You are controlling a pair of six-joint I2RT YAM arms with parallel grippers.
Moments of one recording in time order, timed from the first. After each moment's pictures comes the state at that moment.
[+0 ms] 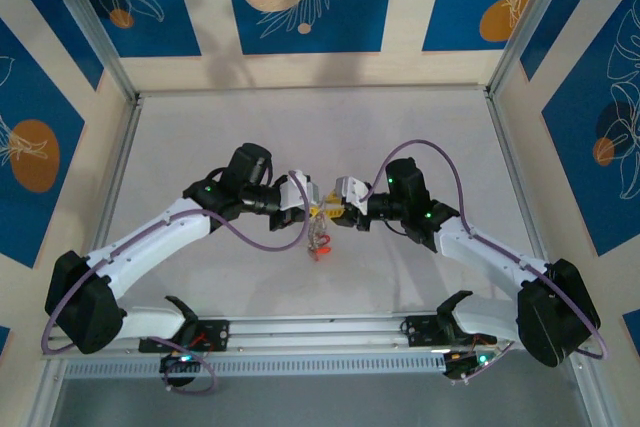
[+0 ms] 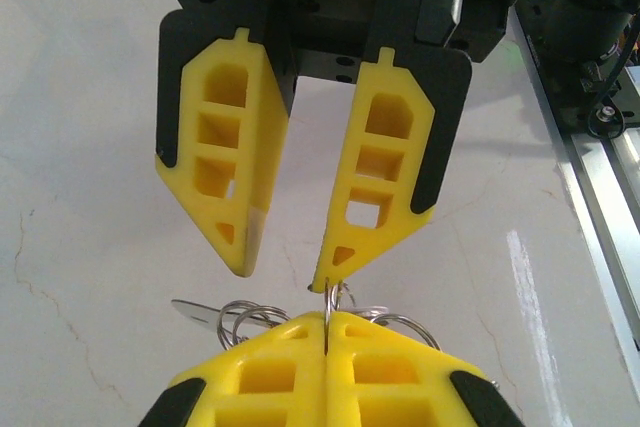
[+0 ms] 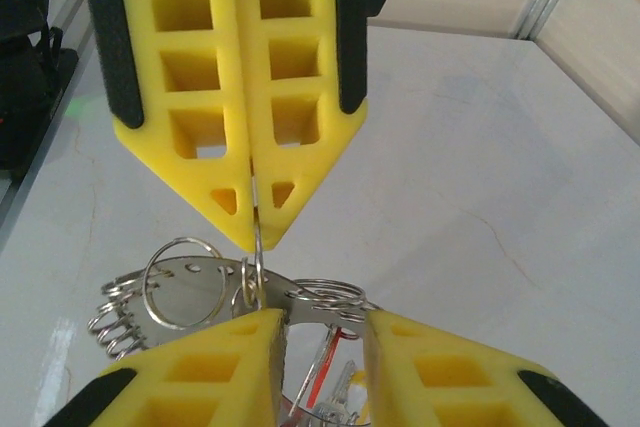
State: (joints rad) left arm -0.68 1.29 1.00 -0.42 0.63 0.63; right arm 0.57 1.17 0.66 0.04 -0.72 -0.53
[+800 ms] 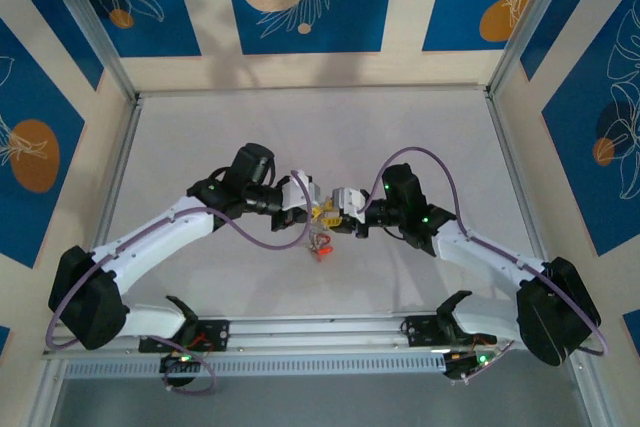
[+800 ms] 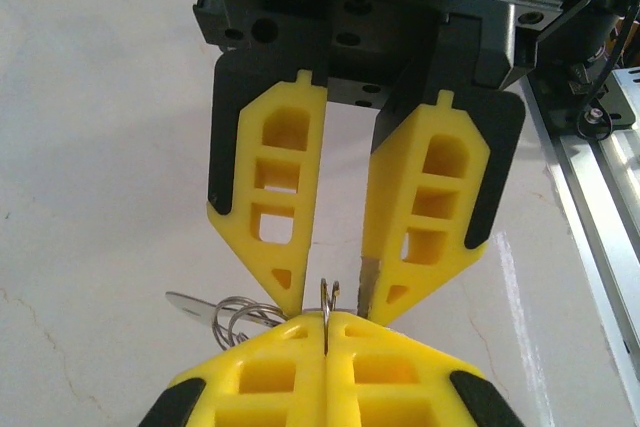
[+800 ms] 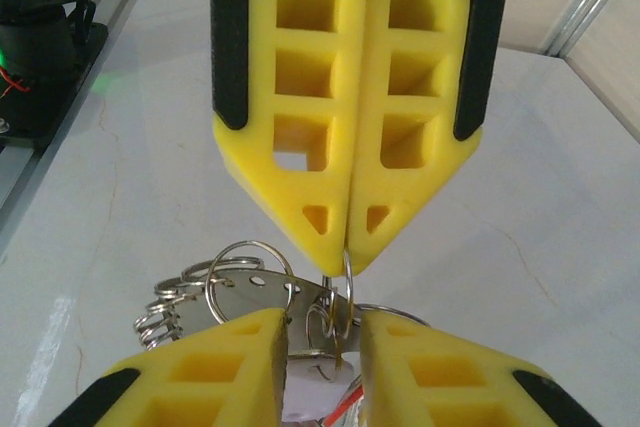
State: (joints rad) left arm -0.68 1.31 1.00 -0.41 0.66 0.63; right arm 0.60 1.17 0.62 0.07 -0.73 -0.60
